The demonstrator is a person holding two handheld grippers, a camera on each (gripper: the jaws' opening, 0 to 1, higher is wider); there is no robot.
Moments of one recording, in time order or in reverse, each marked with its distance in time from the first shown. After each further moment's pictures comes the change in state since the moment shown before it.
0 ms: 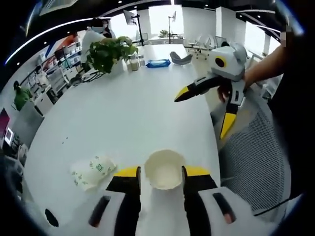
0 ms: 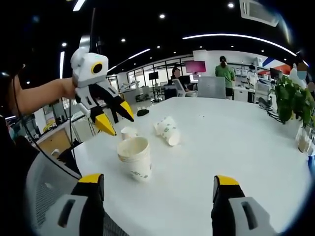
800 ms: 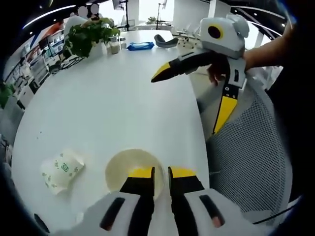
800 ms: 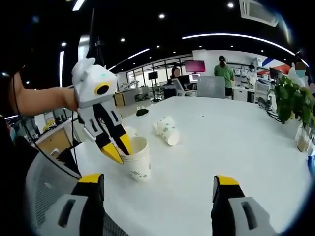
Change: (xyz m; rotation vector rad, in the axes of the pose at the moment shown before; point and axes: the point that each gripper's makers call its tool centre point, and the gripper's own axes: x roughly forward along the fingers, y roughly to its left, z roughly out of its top) left arm 0.058 -0.041 -0.025 0.006 0.115 -0.171; right arm 0.000 0.000 0.000 0.000 0.006 -0.004
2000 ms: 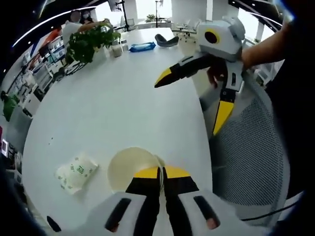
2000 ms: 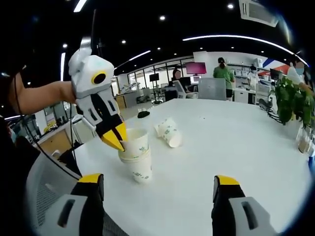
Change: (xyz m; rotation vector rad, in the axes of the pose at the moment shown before) left arm -0.022 0.002 0.013 0.050 0.039 0.047; right arm -0.001 0.002 0.003 -0.002 -0.018 0.011
